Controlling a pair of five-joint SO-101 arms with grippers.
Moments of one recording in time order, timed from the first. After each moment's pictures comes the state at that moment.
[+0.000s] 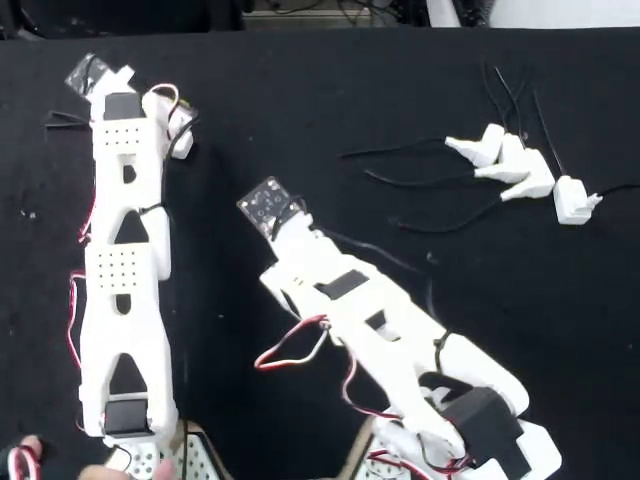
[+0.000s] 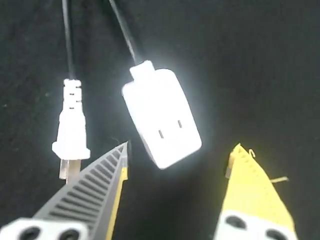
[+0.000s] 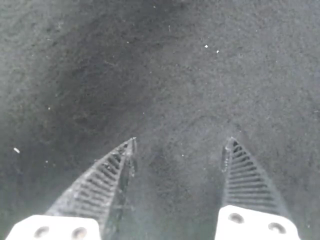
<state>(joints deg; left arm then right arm) -9.9 66.2 -78.8 83.6 44.6 -32.7 -16.7 60.7 18.8 11.3</state>
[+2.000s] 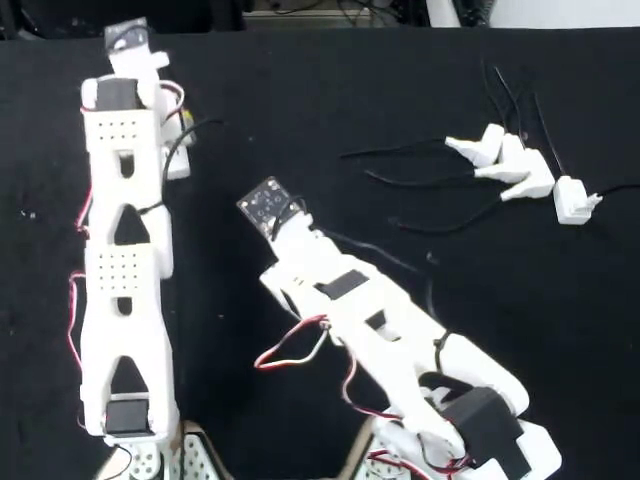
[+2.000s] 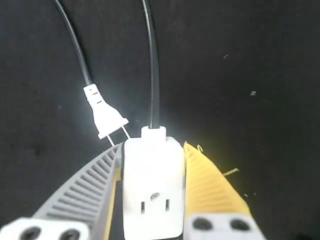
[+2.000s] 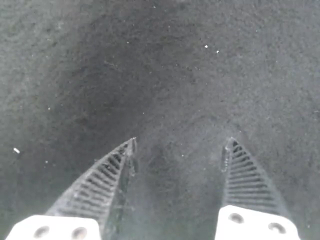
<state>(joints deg) -8.3 60.6 -88.1 100.6 9.2 -32.7 -16.7 60.7 18.8 11.3</state>
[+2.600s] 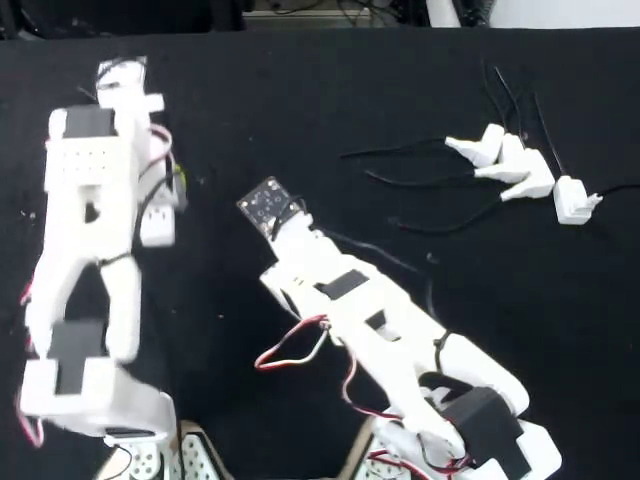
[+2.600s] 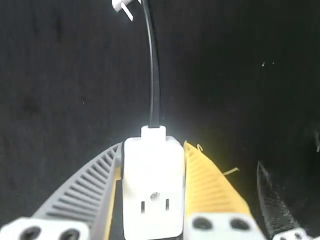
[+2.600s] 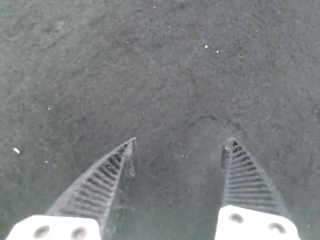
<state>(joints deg) -8.4 0.7 -6.5 89.7 2.3 -32.7 -16.7 60.7 18.8 11.3</state>
